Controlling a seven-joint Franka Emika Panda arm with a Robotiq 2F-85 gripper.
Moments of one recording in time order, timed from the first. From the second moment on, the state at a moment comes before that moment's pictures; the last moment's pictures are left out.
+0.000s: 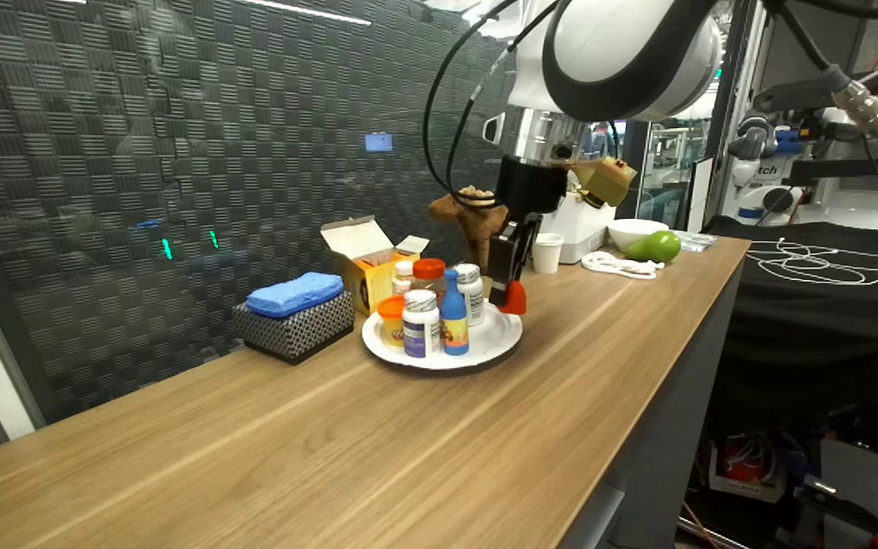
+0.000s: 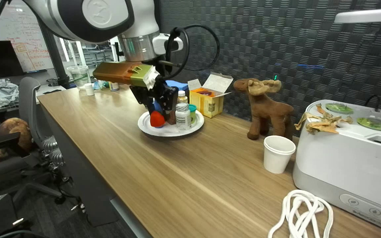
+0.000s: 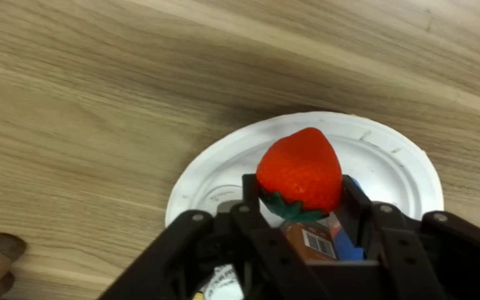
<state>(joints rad) 0.00 0.03 0.03 -2.29 0.03 2.53 -0.29</state>
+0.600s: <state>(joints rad) 0.02 0.03 0.04 -2.29 0.05 2.53 -0.32</state>
